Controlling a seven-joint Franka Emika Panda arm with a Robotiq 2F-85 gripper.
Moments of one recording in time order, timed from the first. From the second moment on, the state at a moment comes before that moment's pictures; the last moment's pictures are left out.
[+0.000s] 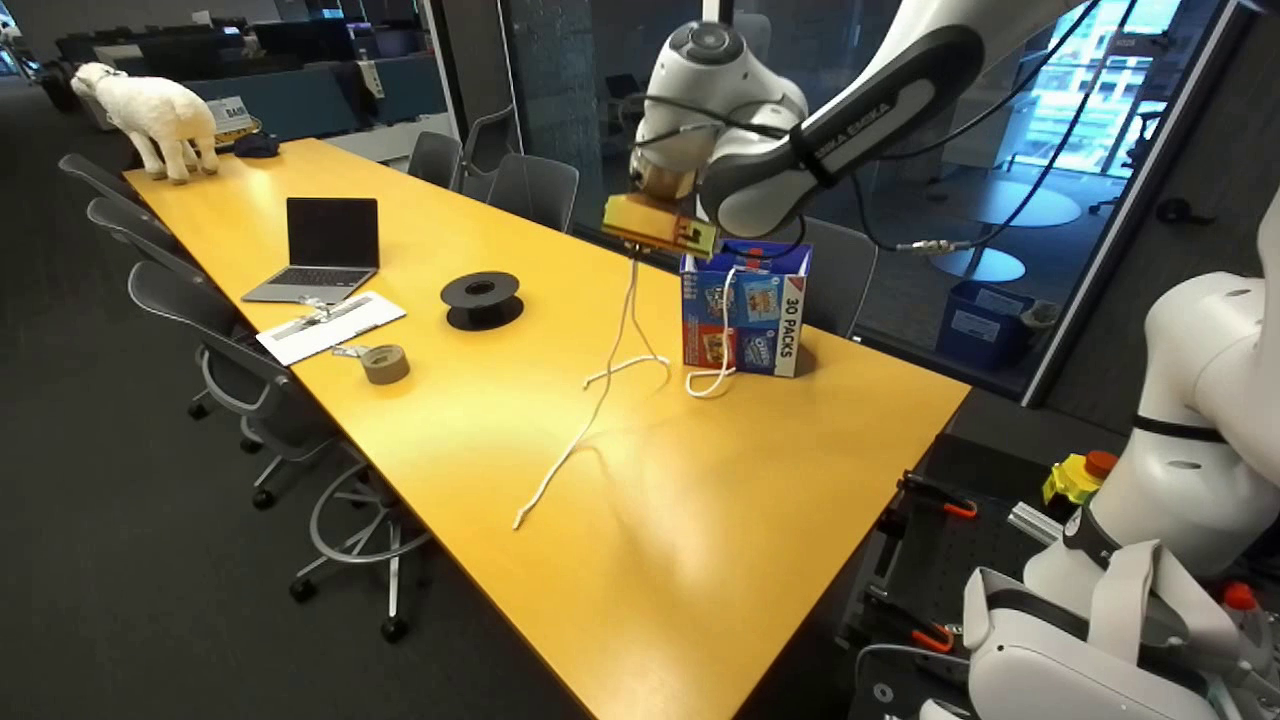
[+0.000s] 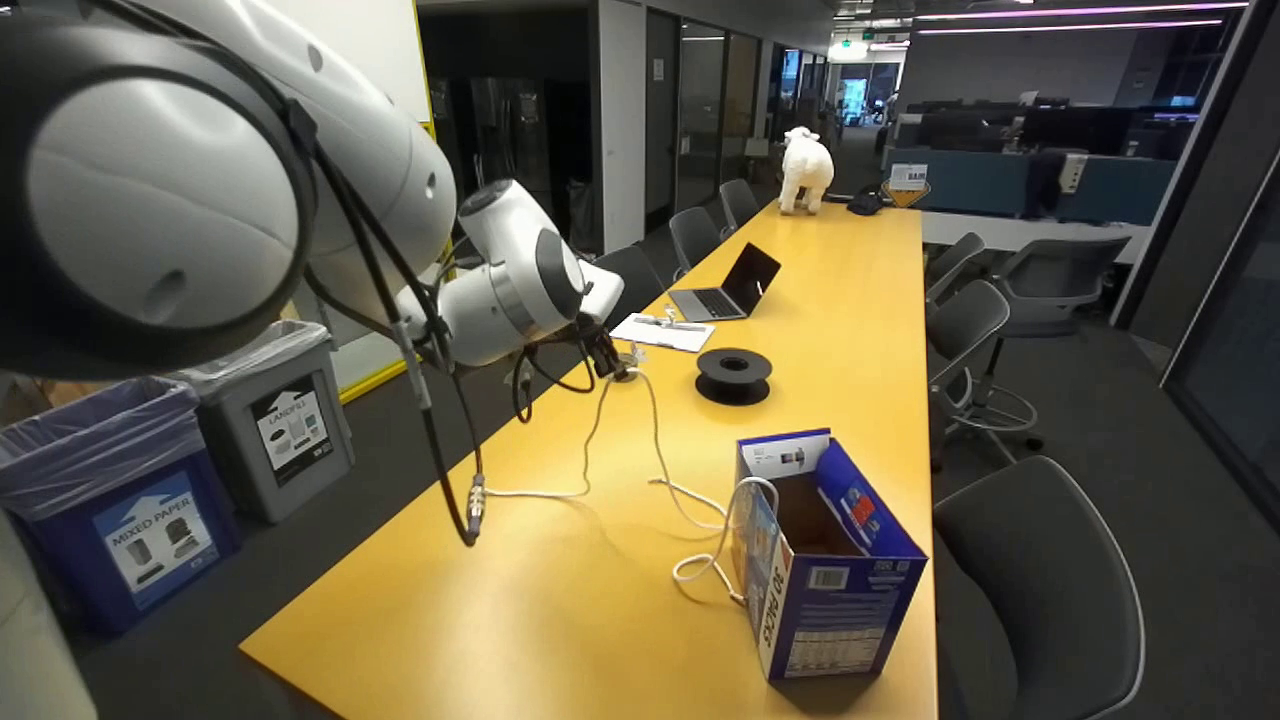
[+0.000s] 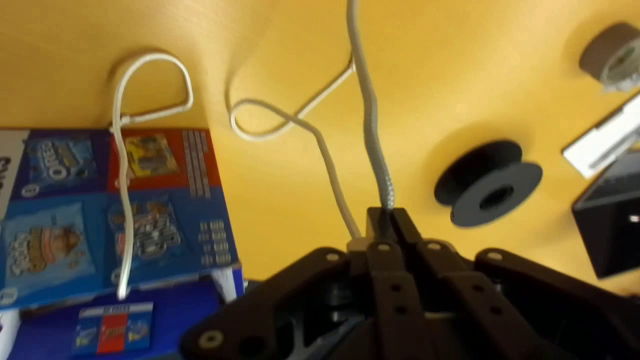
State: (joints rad) arm 0.37 0.11 -0.37 -2.08 -0.58 2.66 1.52
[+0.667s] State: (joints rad) arm 0.05 -0.05 -0.14 -1.70 -0.75 2.32 1.74
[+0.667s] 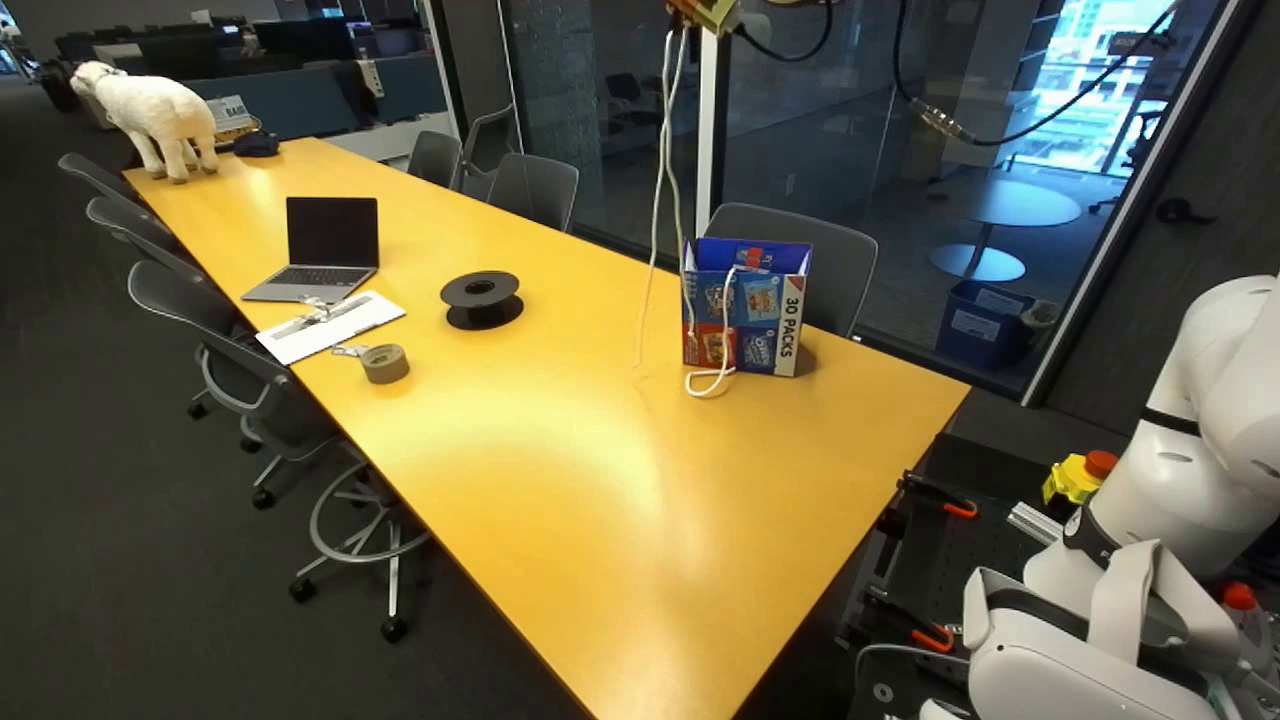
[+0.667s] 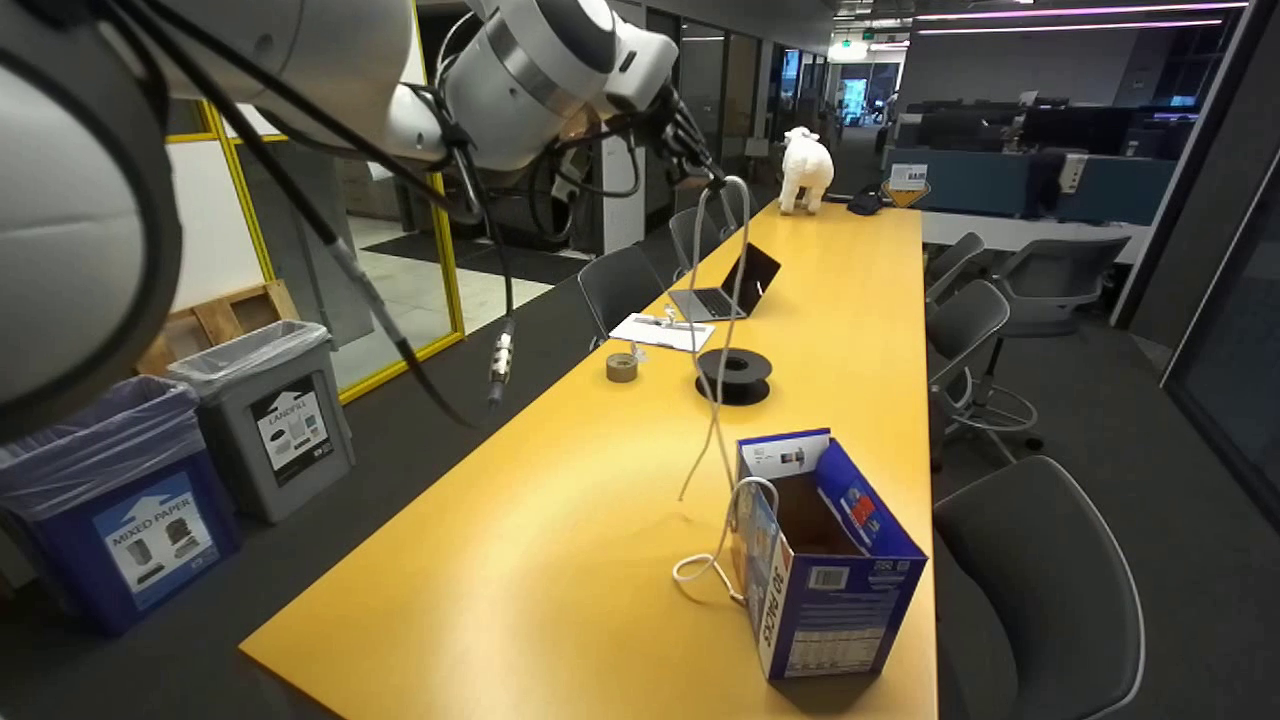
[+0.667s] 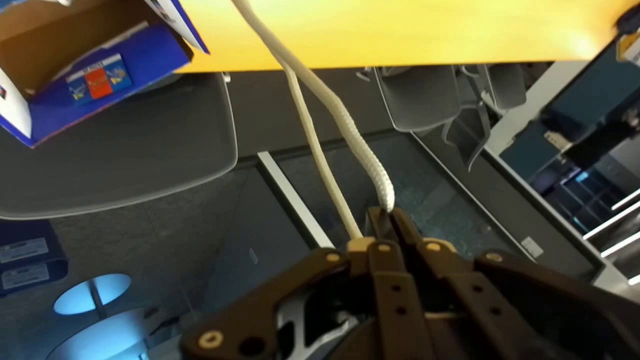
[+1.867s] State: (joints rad) arm 0.00 0.12 -0.17 -1.21 -1.25 2.03 2.10
